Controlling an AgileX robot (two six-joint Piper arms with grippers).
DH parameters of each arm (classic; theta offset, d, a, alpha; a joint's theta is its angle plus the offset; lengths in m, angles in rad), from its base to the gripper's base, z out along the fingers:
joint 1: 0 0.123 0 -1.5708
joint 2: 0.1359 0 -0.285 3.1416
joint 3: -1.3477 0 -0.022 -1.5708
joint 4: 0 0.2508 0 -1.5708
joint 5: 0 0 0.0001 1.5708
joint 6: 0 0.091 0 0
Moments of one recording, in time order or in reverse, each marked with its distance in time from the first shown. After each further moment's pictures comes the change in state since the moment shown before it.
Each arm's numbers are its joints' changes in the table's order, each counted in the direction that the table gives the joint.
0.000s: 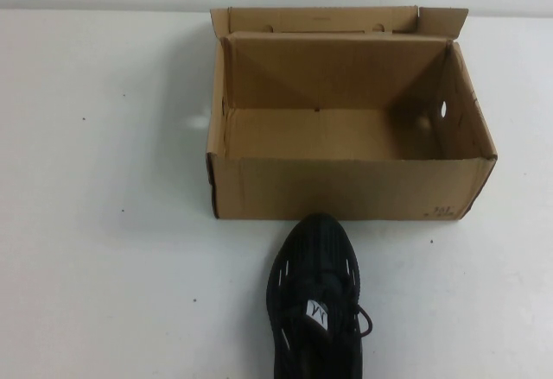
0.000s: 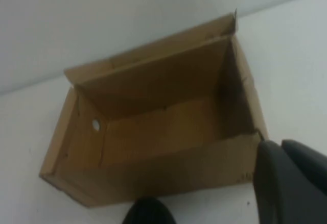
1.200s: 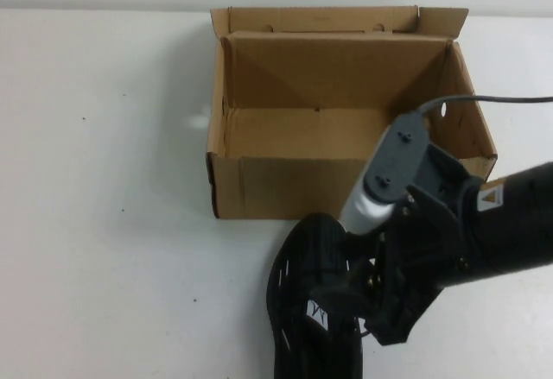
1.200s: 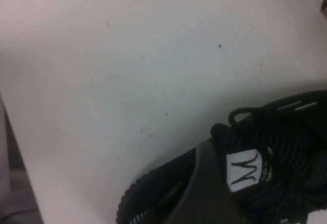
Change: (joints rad) right arm 0.573 0.717 0.183 0.354 0.128 -0.990; left arm 0.000 0.000 0.000 -0.062 0.294 0.002
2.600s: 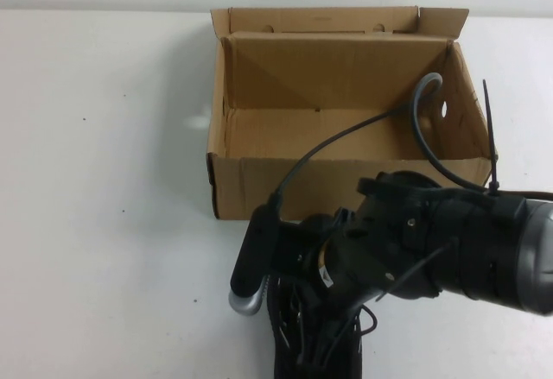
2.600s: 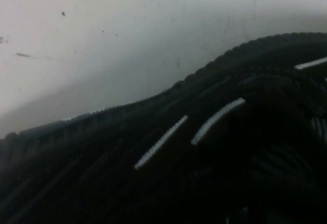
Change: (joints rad) right arm 0.273 0.421 0.167 -0.796 -0.045 0.491; left arm 0.000 0.000 0.000 -0.028 0.025 0.000
